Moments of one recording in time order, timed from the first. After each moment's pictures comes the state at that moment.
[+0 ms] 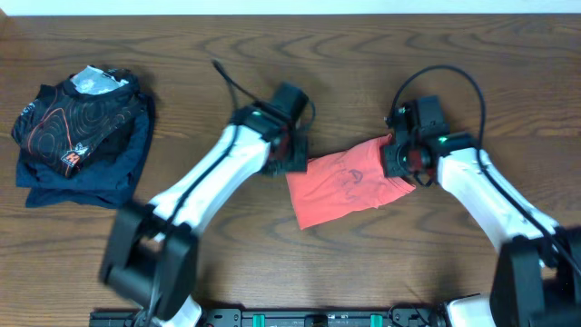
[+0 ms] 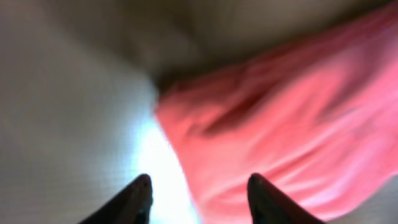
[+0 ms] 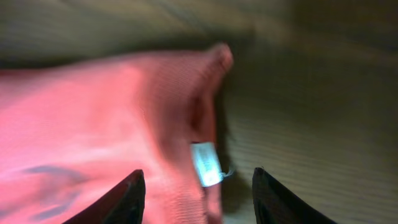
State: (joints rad) left arm -0.52 1.76 1.32 -0.85 0.15 -0.47; right arm 0.22 1.59 0.99 -0.59 -0.06 0.04
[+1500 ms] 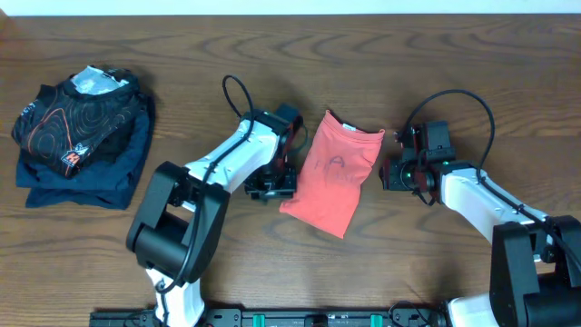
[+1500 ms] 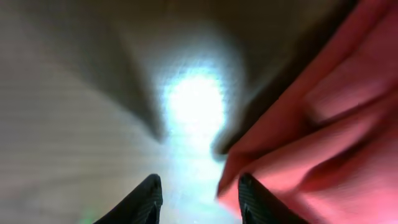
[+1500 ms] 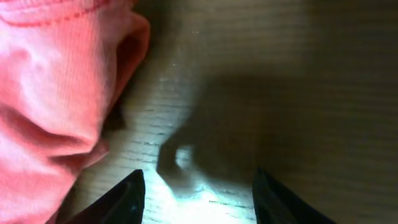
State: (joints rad) left arm -0.49 1.95 1.30 -1.05 0.17 -0.47; right arm 0.15 1.63 0.76 -0.33 -0.16 0.16
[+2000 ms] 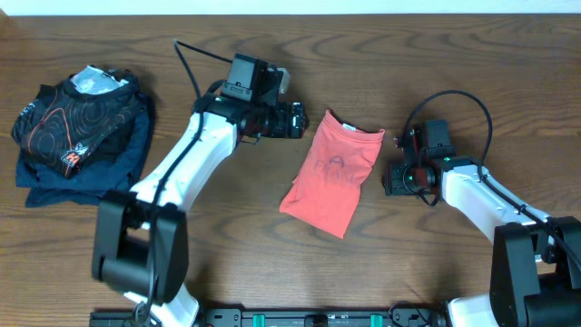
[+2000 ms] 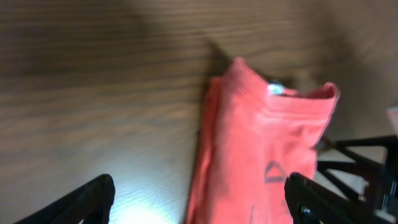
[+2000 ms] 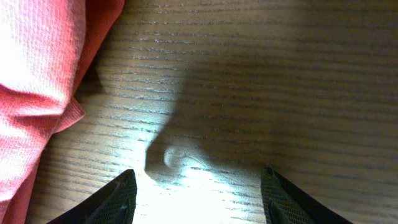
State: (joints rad) left arm -0.34 1.82 1.32 -0.54 0.43 -0.25; right arm 0.15 1.63 0.78 -0.44 -0.12 0.13
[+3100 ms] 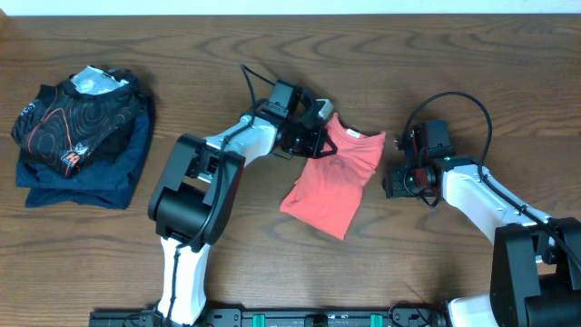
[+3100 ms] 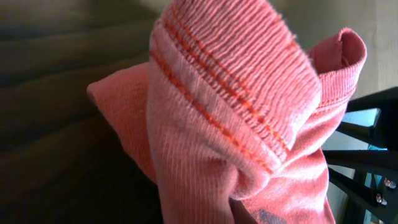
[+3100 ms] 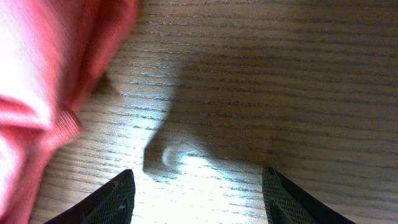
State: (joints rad) left arm -0.41 2.16 1.33 -0.28 0.76 -0.23; right arm 0.15 1.62 0.79 -0.47 -0.12 0.12
